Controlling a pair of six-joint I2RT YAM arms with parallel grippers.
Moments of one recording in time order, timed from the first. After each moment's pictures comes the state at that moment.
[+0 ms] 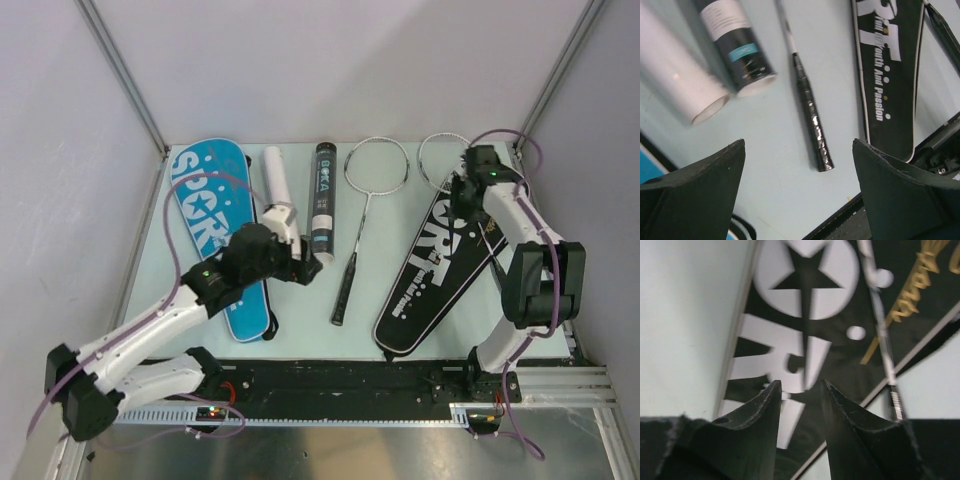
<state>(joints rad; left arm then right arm) -0.69 0.97 0.79 -0.34 0.01 -0.41 0.07 1.71 1.38 -0.69 0.09 0.16</state>
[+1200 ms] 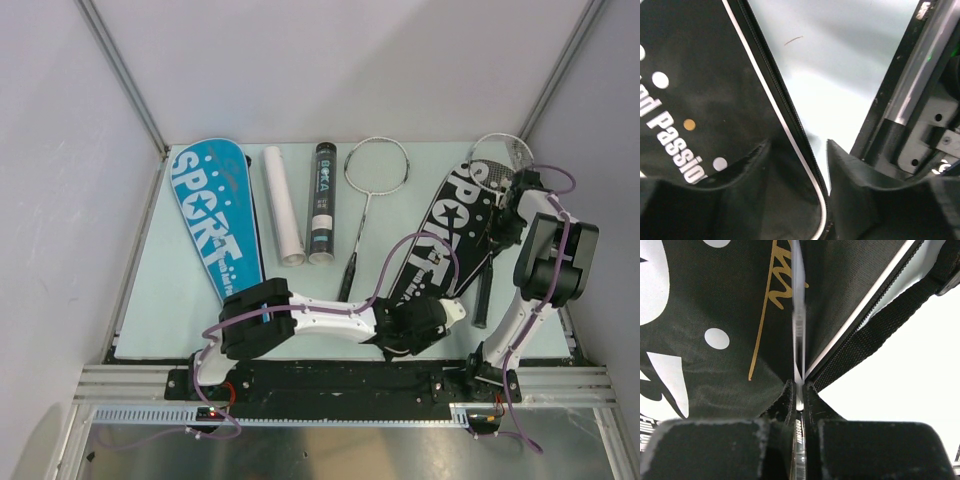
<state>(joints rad) -1.38 2.08 1.44 -0.20 -0.11 -0.18 -0.30 1.93 1.34 -0.70 -0.04 -0.03</state>
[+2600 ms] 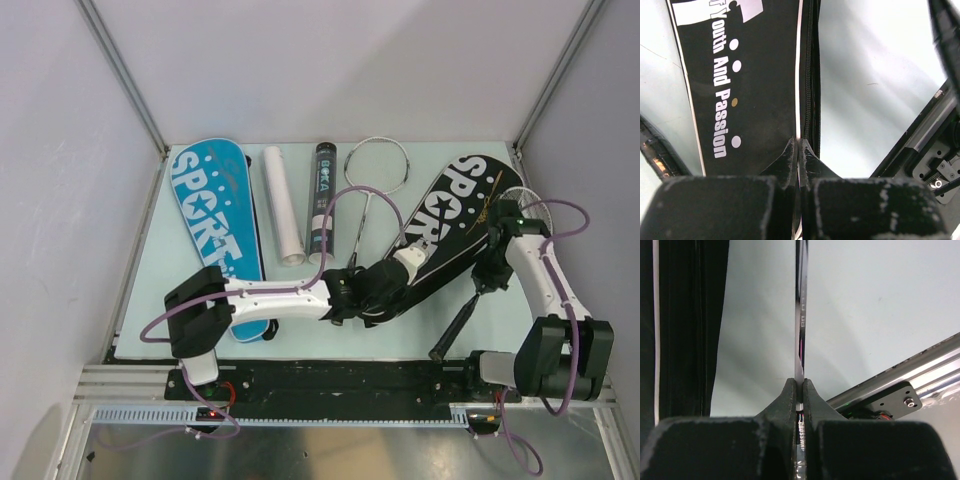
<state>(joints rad) -1.24 1.77 1.24 -0.14 -0.22 -0.35 -0.10 1.28 1.00 -1.09 0.17 0.51</state>
